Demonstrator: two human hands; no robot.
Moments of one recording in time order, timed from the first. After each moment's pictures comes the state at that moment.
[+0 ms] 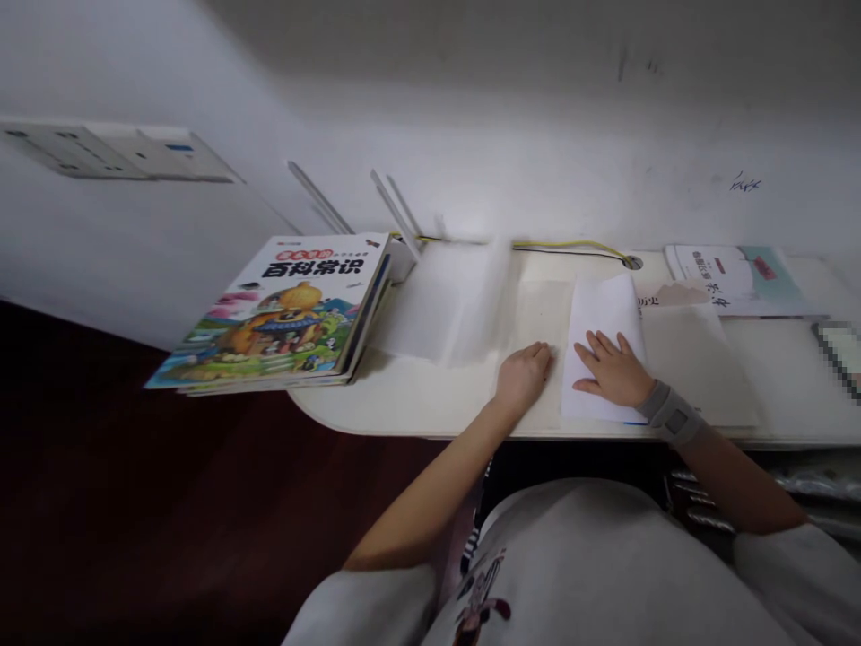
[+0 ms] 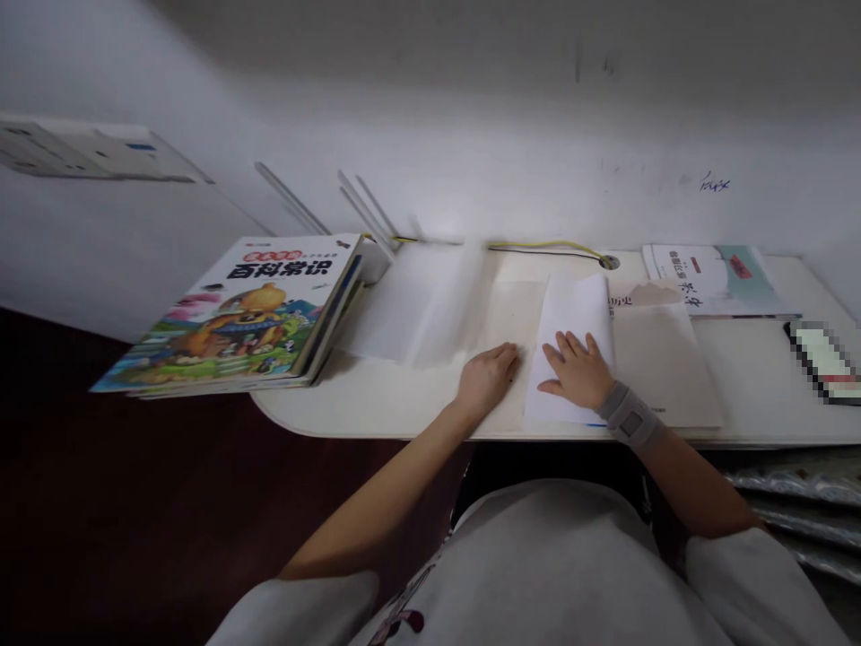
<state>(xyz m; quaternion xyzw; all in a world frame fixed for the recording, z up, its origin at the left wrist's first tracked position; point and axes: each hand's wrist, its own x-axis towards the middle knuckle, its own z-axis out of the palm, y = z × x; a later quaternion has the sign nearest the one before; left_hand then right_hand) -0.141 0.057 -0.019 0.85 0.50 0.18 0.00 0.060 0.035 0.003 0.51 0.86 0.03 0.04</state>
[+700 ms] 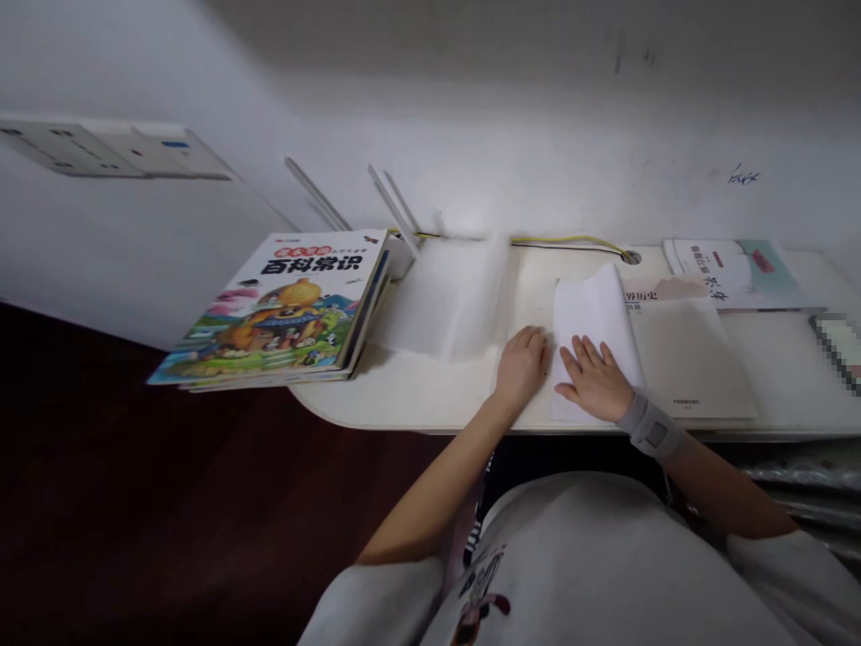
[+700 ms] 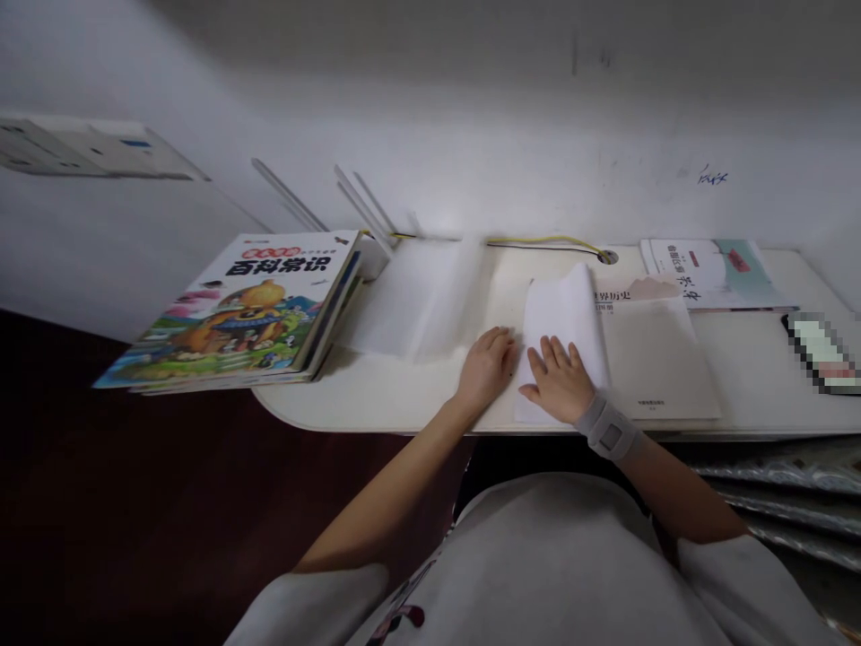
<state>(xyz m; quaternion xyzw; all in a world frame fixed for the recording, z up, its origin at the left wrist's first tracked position) -0.141 0.061 -0.023 0.82 0.50 0.28 0.03 0.026 0.011 -0.011 0.53 0.85 0.04 -0.01</state>
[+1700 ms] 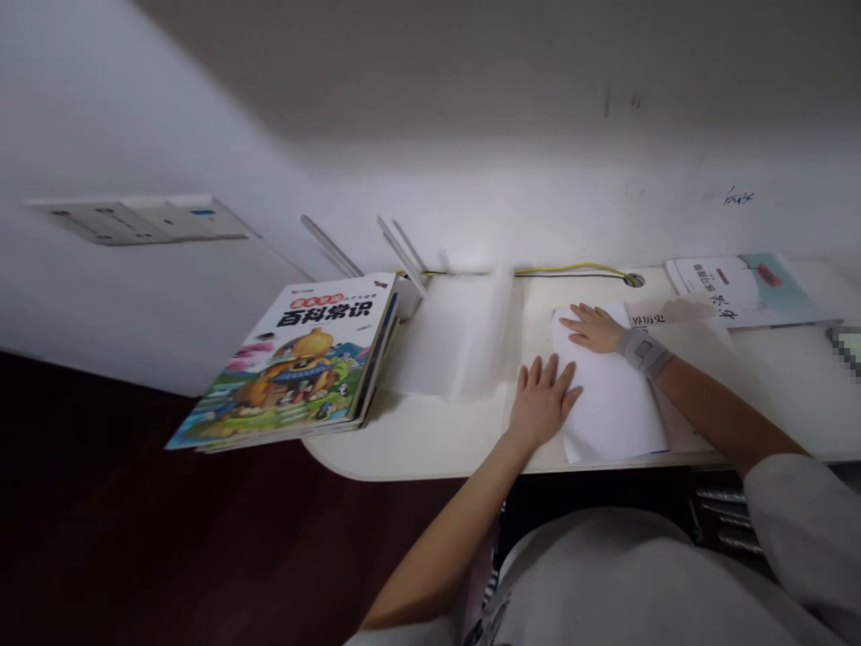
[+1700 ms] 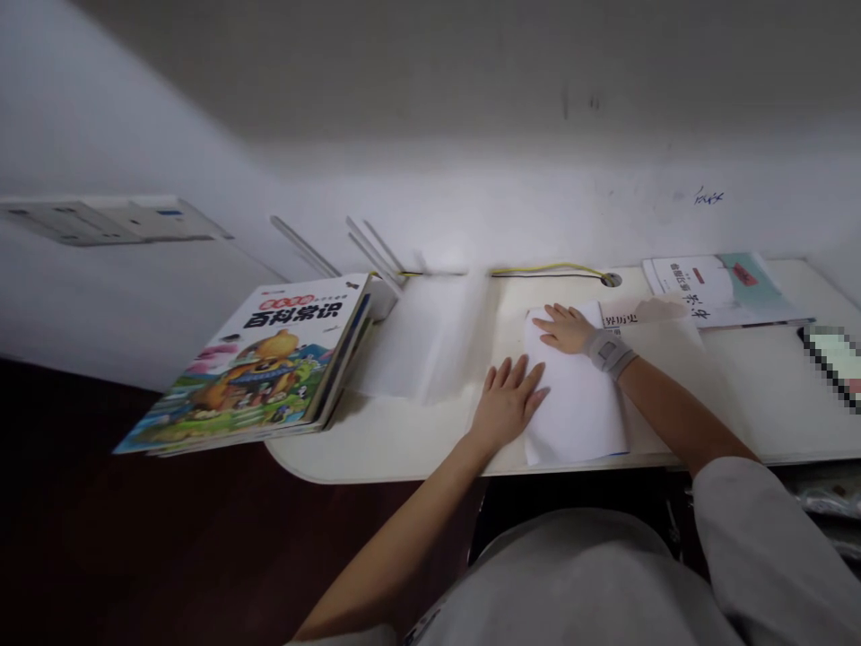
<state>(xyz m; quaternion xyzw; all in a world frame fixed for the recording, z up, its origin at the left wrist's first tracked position) -0.140 0.051 -0.015 0.86 0.49 0.12 -0.01 0.055 0.171 -0.007 0.51 0.86 -0.05 0.03</state>
